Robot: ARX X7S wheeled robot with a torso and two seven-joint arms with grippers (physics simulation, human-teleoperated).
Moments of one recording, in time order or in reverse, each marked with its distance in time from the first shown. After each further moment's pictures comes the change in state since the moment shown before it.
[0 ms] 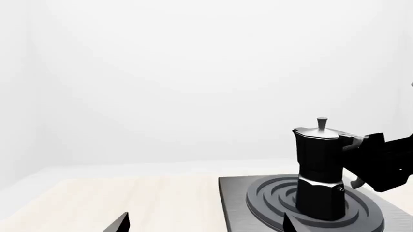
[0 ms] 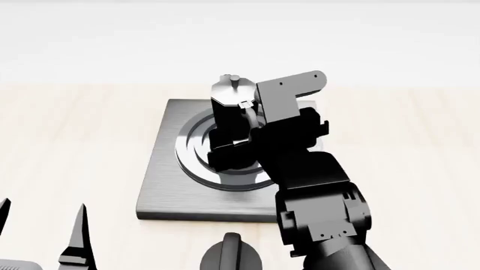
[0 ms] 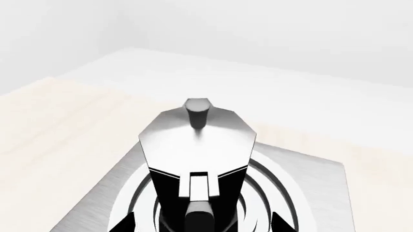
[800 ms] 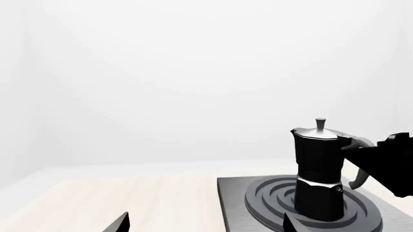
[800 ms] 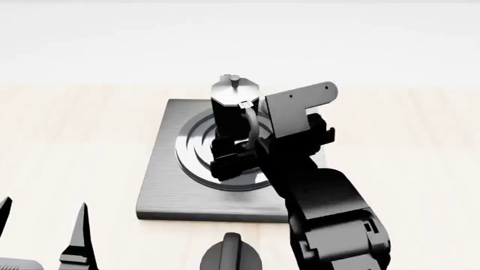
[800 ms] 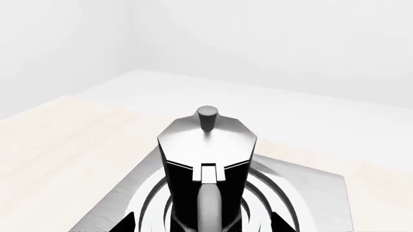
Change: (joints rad) left arm -0.008 -0.003 0.006 -0.003 -0.006 -0.001 0.001; right arm -0.212 0.137 0.077 -0.490 -0.019 0.127 0.069
